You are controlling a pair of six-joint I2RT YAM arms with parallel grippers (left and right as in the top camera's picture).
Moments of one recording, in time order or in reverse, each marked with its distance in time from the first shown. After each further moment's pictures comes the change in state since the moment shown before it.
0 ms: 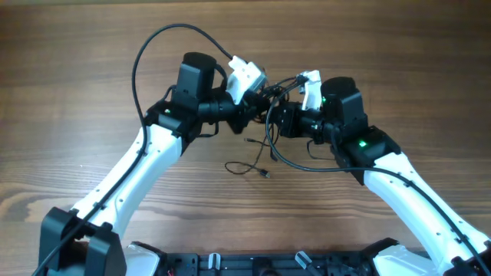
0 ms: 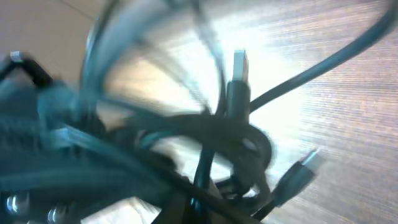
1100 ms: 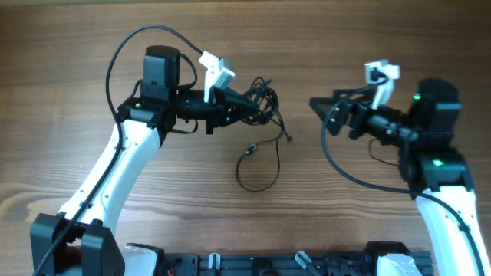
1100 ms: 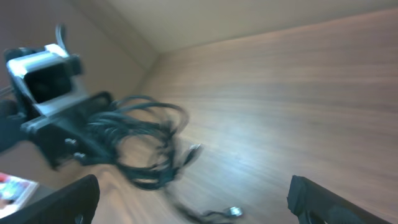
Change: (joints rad) left arm 0.178 -0.010 0.003 -0.022 0.553 0.032; right arm -0.443 -0.266 0.003 -0.156 -0.391 -0.333
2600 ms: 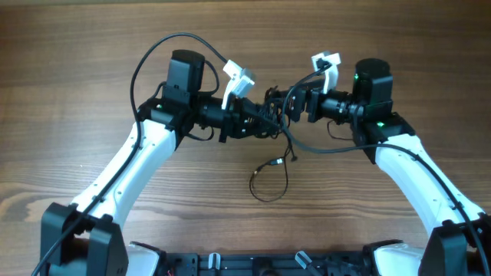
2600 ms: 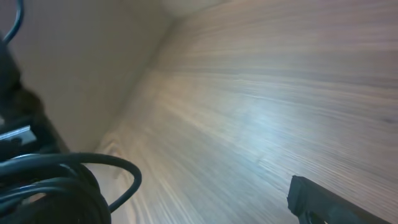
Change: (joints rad) left arm -0.118 0.031 -0.001 0.015 0.079 -0.121; right arm 0.196 0.392 -0.002 0.356 0.029 0.118
